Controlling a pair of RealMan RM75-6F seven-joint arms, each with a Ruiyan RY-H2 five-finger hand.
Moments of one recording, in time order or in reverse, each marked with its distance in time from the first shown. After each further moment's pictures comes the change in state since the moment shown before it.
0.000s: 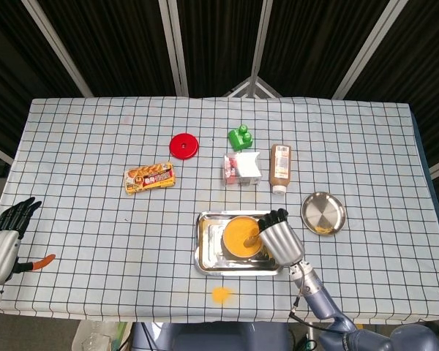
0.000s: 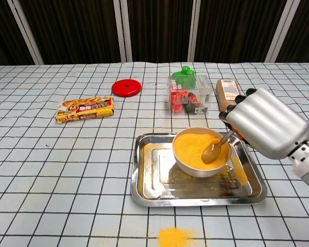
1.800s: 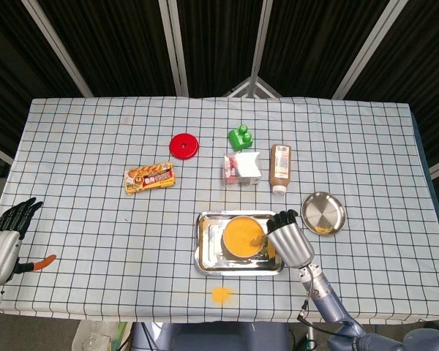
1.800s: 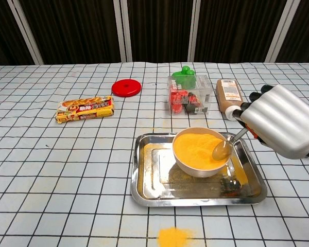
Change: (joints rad) left arm 0.001 -0.002 0.002 -0.001 0.004 0.001 0.004; right arm -0.040 0.071 -0.019 -0.067 -0.013 0.021 -0.053
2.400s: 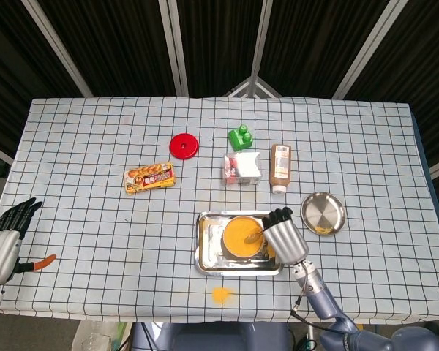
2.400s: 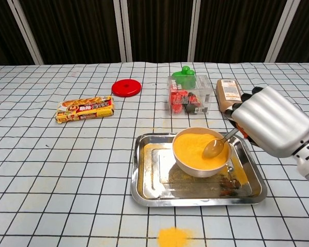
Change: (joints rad) left arm -0.001 -0.001 -0.002 -0.003 -0.008 -0.005 0.000; right arm 0.022 -0.073 0.032 0.083 0.010 -0.010 0.067
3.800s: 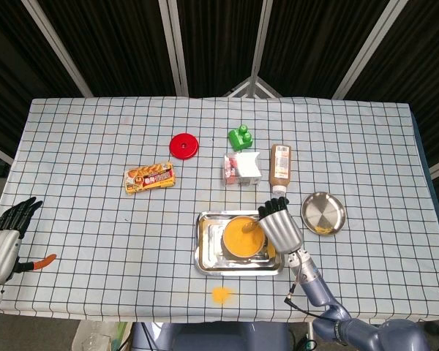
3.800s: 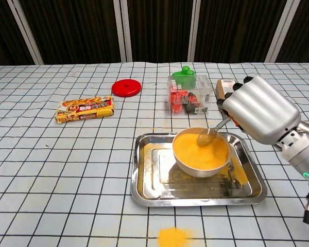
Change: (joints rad) left arm -0.002 0.005 0.000 0.001 0.005 -0.002 -0.018; right arm 0.062 -0.051 0.036 0.110 0.014 0.000 0.018
